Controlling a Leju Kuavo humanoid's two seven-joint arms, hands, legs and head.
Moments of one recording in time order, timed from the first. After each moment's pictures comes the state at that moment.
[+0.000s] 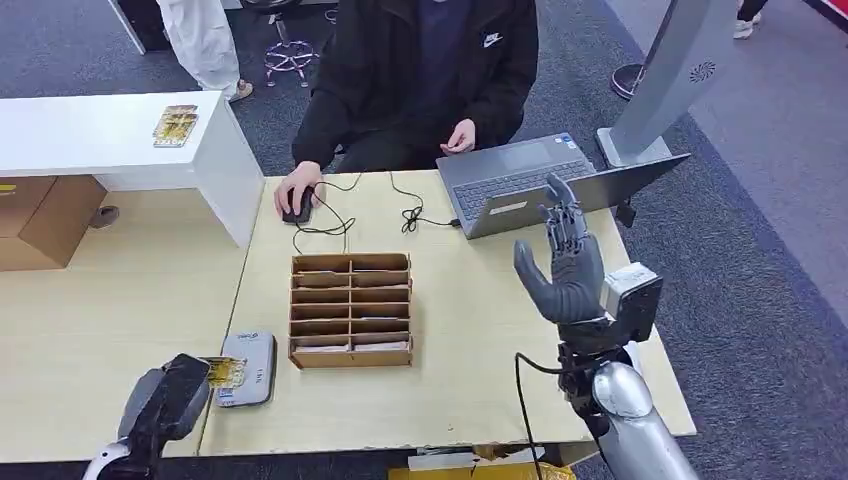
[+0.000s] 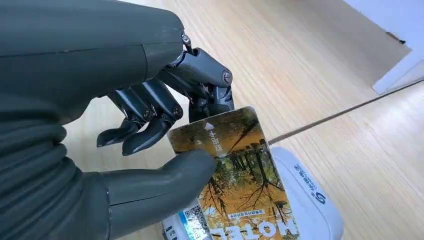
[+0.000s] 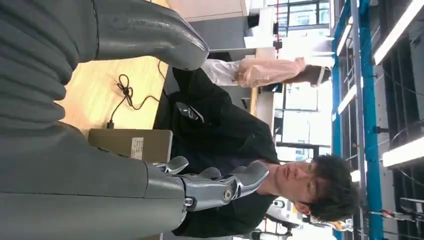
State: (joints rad) left arm 0.21 0.26 0.01 -1.65 -0.48 0.26 0.16; right arm -0.29 -0.06 0.41 -1.54 -0.09 -0.15 -0.29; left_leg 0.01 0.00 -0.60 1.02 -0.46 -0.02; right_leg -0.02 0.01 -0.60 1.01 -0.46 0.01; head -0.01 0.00
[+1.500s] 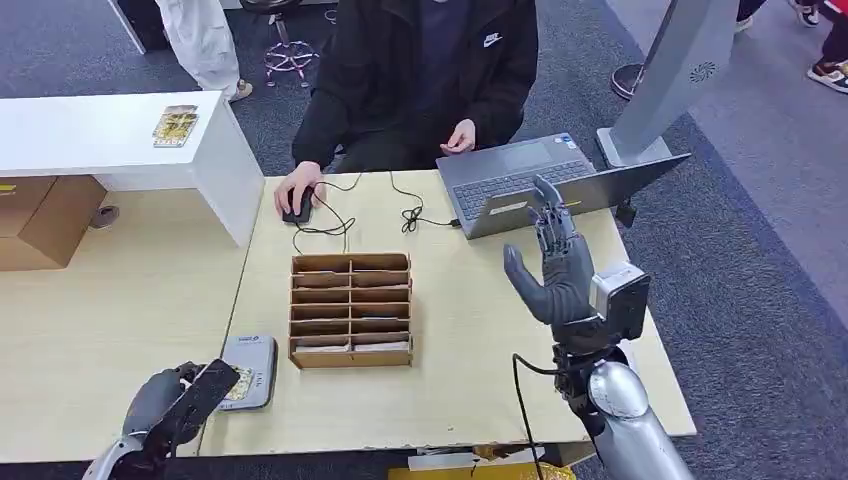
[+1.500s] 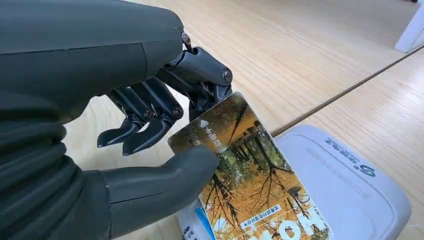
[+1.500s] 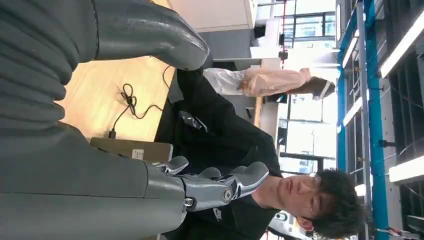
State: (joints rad) left arm 0.19 0.28 -0.02 -1.64 -0.69 0.15 0.27; right arm -0.29 -0.04 0.40 -1.54 -0.06 -0.10 -0.26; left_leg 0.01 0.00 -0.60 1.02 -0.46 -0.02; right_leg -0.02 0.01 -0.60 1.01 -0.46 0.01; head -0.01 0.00
